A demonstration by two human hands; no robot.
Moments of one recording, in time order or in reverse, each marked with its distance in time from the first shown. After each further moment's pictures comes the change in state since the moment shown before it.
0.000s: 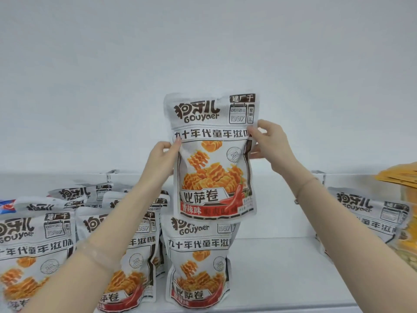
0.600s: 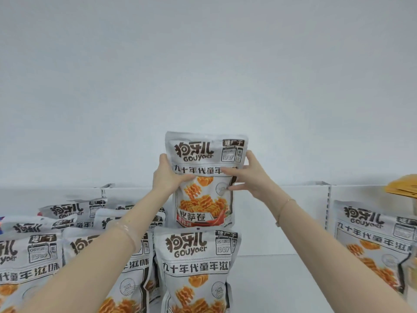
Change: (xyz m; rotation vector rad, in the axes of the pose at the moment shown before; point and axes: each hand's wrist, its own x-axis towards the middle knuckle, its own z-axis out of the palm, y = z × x) left_hand 0.074 -0.049 0.027 0.357 0.083 0.009; right_hand 0.023 0.064 0.030 0.197 -0.201 0.262
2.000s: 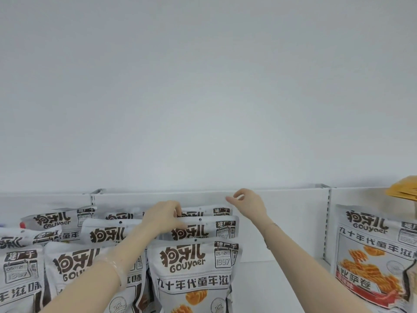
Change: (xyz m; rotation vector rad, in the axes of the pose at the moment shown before) left_hand 0.004 -0.074 0.018 0.786 -0.430 0.093; right_hand 0.053 0.110 -0.011 -0.641 0.204 0.166
